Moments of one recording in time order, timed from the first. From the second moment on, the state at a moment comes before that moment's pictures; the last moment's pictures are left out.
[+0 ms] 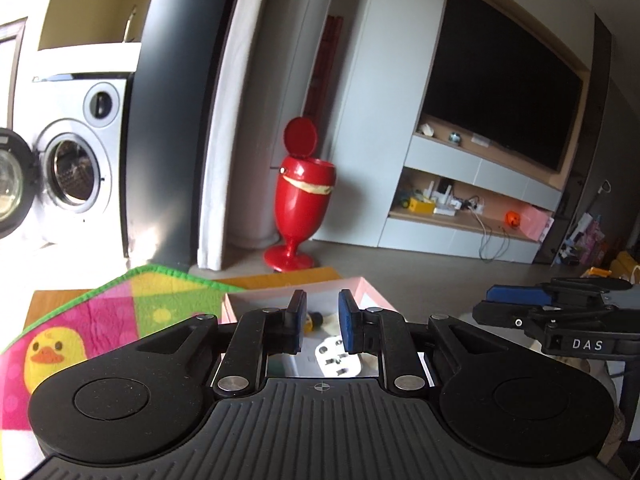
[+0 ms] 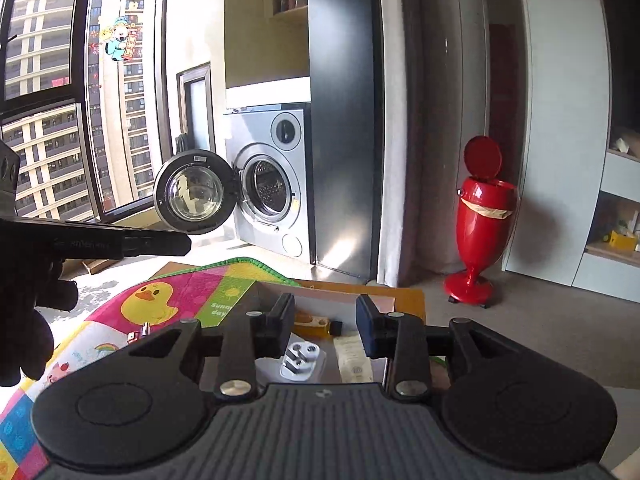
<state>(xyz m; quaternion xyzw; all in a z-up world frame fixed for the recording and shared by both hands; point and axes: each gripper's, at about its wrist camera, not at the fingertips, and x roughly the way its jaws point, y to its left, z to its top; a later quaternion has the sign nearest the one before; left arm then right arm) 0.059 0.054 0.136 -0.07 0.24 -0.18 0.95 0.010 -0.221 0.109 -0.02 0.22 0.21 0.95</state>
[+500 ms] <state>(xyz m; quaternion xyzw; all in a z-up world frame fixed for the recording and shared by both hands) -0.024 0.071 0.040 -0.09 0.36 -0.17 0.91 -0.041 -0.172 -0.002 -0.22 0.28 0.33 0.88</state>
